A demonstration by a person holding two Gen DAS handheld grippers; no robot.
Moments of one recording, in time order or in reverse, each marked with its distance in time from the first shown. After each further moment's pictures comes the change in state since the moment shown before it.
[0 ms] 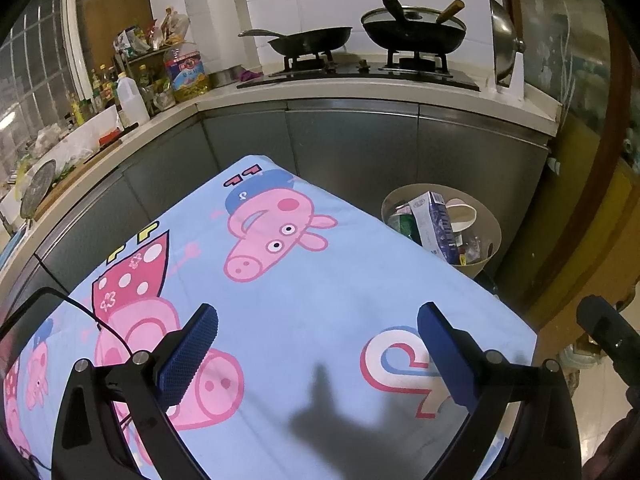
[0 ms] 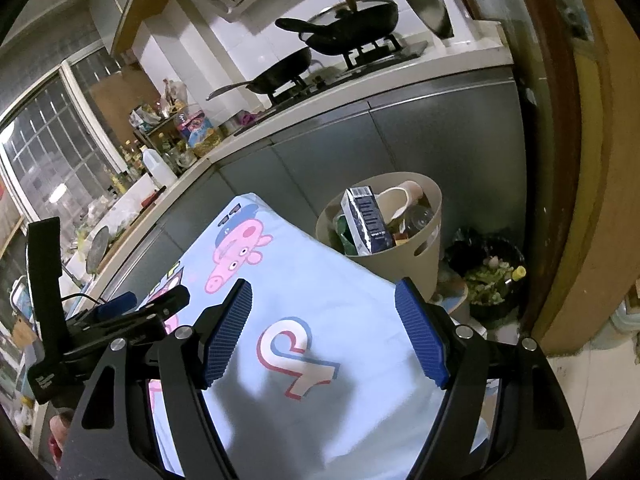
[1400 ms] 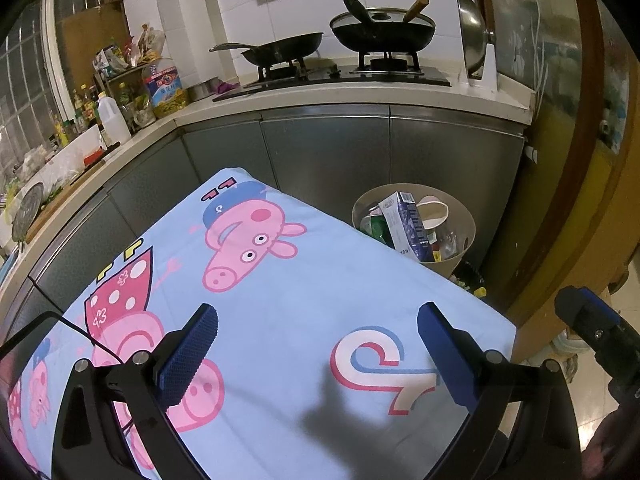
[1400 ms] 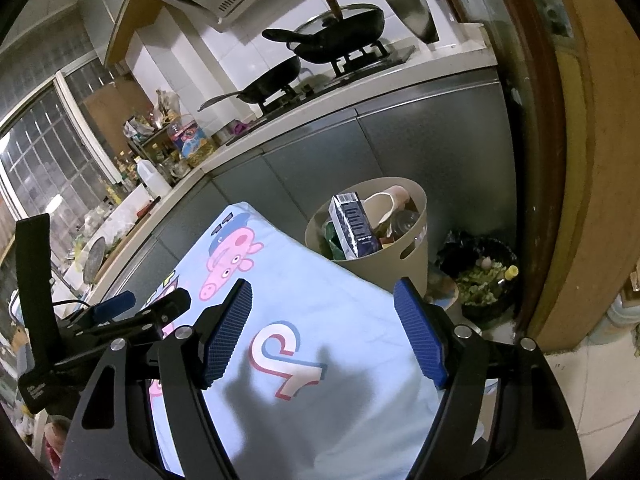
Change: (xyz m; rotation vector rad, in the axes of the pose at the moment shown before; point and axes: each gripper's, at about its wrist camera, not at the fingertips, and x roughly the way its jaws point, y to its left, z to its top) left arm -0.015 -0.029 0.004 0.071 -0.022 -0.034; right arm -0.010 -0.018 0.006 0.035 -0.027 -0.012
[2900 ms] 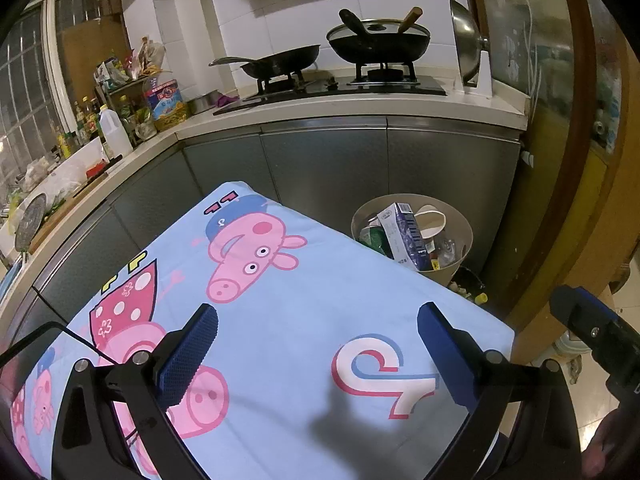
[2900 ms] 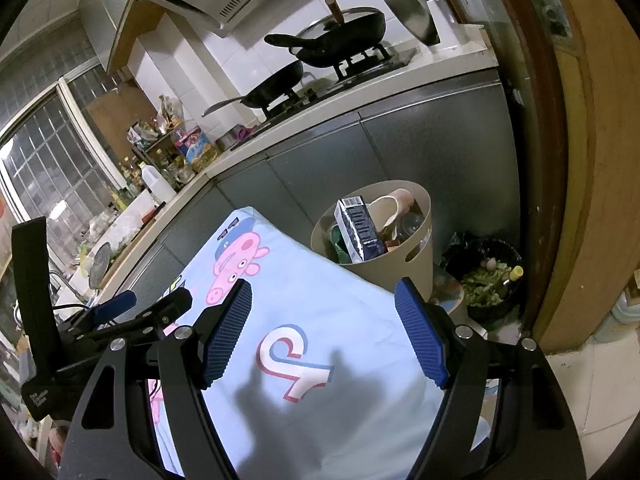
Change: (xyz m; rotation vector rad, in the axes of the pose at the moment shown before) left arm -0.008 -0.004 0.002 0.016 -0.040 0.007; right arm -0.002 0.003 0.000 0.005 -0.018 0.021
